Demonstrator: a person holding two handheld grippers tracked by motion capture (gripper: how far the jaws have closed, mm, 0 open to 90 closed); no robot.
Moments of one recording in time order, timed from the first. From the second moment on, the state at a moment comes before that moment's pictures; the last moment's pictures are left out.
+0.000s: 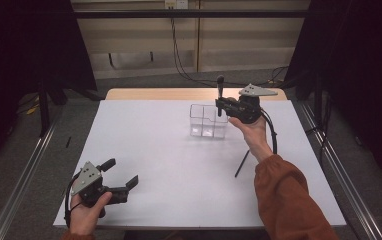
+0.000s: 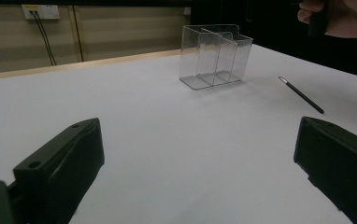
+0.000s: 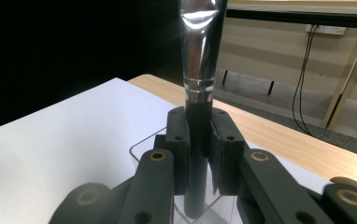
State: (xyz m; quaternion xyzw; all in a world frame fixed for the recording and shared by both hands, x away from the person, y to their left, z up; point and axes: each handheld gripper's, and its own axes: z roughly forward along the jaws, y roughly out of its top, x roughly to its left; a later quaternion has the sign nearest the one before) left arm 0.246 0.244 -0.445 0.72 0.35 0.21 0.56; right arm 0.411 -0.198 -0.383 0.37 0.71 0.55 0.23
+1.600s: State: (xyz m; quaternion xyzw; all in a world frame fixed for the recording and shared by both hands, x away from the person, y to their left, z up) left arm 0.249 0.242 -0.448 0.73 0.34 0.21 0.56; right arm 0.425 -0.209 -0.436 0.41 0.73 0.51 0.21
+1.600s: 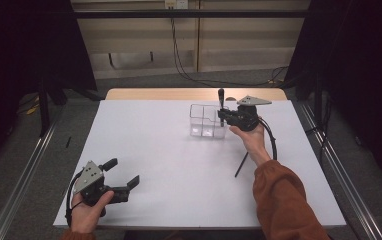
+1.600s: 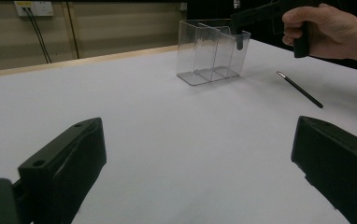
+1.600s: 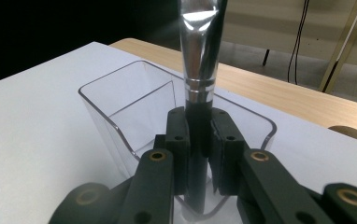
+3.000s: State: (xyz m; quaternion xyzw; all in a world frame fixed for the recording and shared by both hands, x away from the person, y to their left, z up) left arm 0.249 0.243 -0.446 0.73 0.34 0.21 0.56; right arm 0.411 -0.213 -0.440 0.39 0.72 0.54 0.20
